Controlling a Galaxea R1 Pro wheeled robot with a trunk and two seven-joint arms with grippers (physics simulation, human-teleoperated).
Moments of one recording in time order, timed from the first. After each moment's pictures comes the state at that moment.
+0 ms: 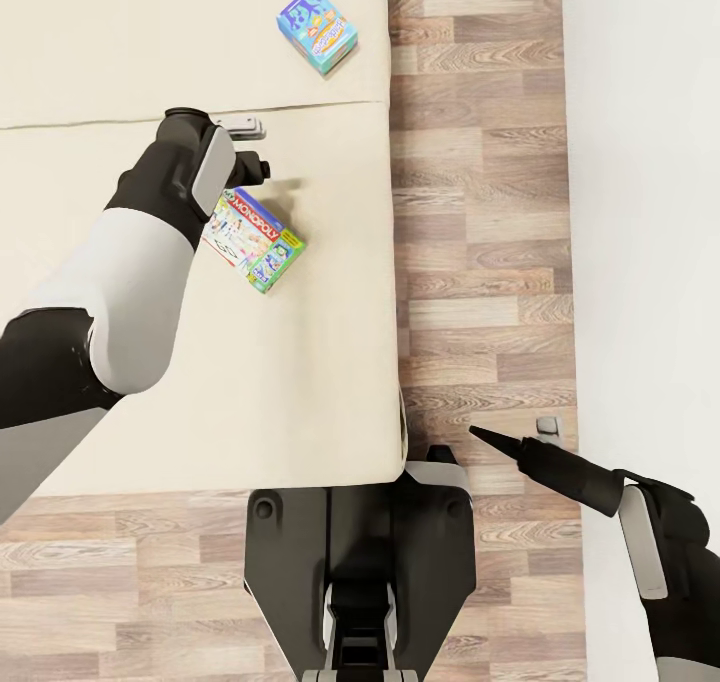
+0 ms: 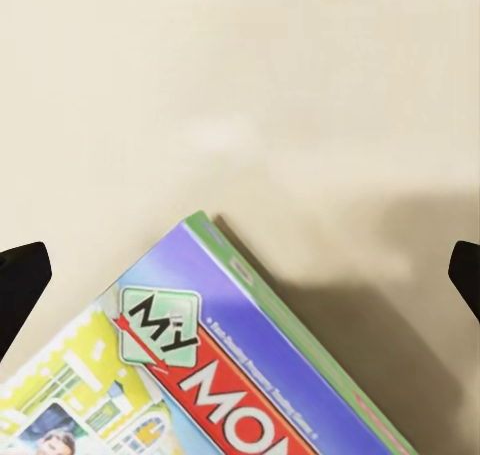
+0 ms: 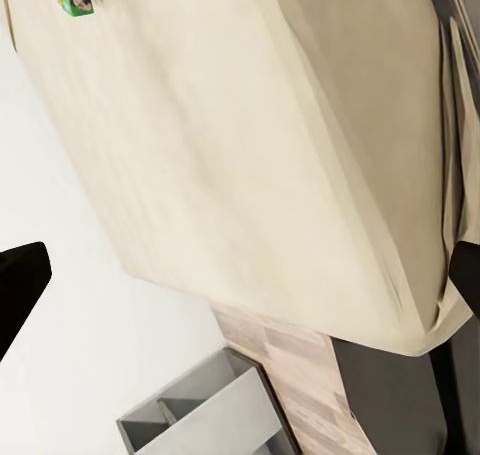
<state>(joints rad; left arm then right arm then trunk) -1.79 -0.12 0.10 -0.52 0.00 0.73 0.29 -0.43 -0.12 -0.36 -1.46 -0.32 0.96 1.08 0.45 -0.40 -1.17</state>
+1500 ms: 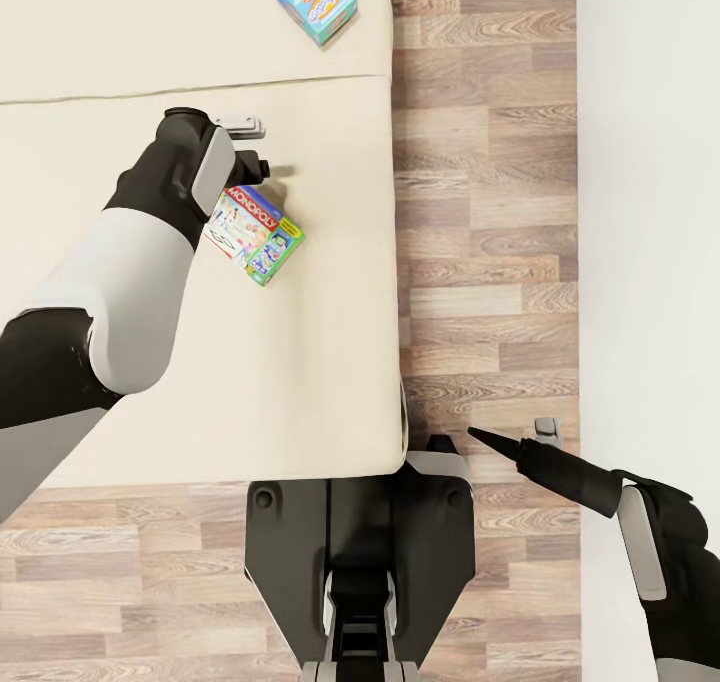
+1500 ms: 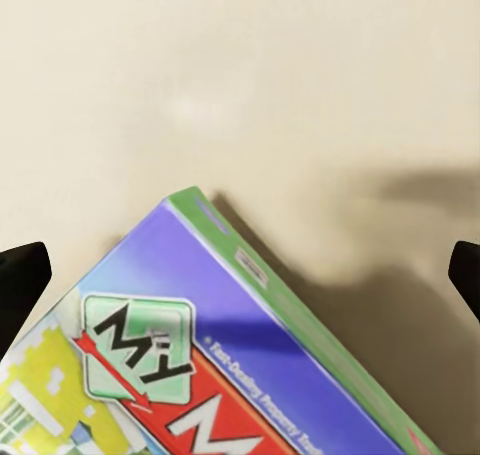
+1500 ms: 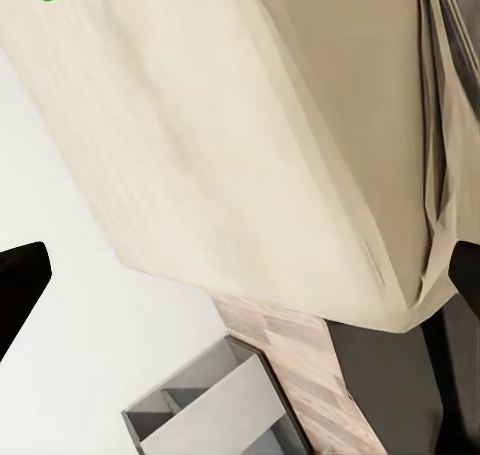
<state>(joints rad) -1.79 -0.12 0.09 -0.52 0.00 0.73 0.29 -0.43 -0.12 -0.36 -1.46 -0.32 0.96 1.08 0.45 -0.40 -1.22</state>
